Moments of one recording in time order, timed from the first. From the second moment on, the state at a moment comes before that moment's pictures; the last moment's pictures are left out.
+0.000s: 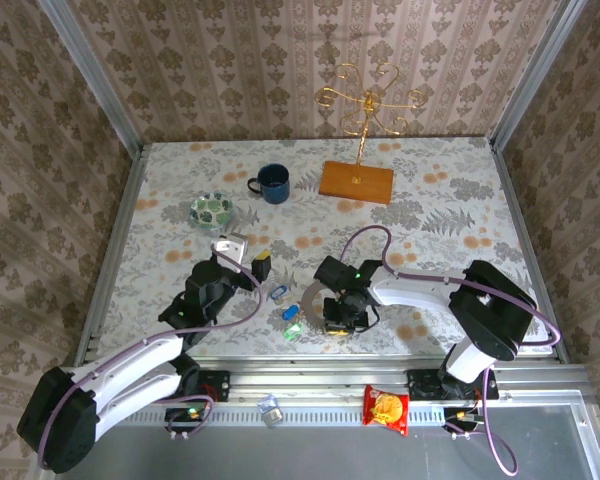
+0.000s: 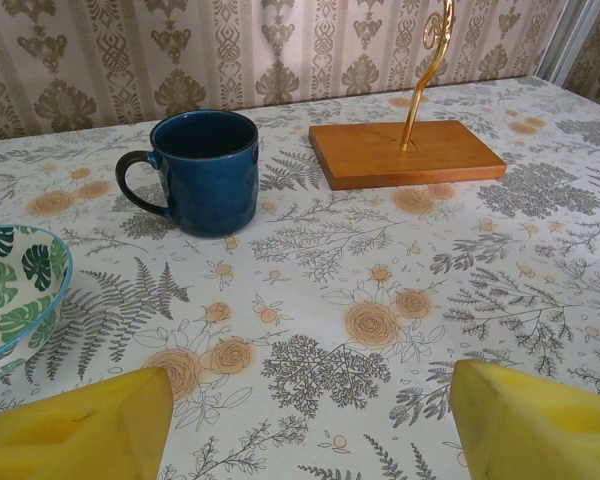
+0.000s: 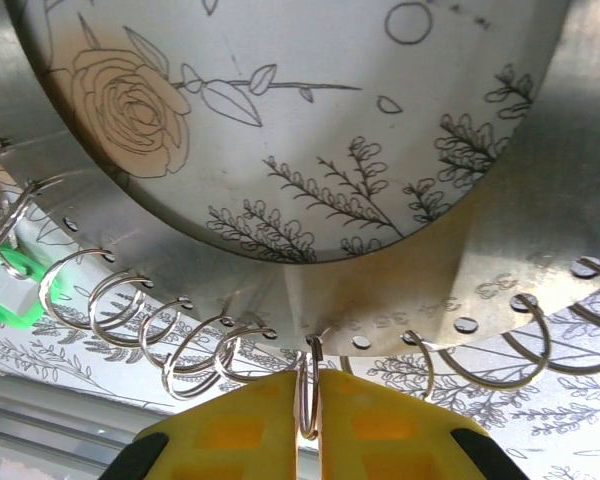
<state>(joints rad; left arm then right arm) -0.68 0.84 0.27 0.33 -0.16 -0.12 0.90 1.61 0.88 -0.67 -0.27 0.99</state>
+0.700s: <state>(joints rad) -0.68 0.80 0.27 0.32 -0.16 -0.12 0.91 1.43 0.84 -0.68 -0.20 0.67</state>
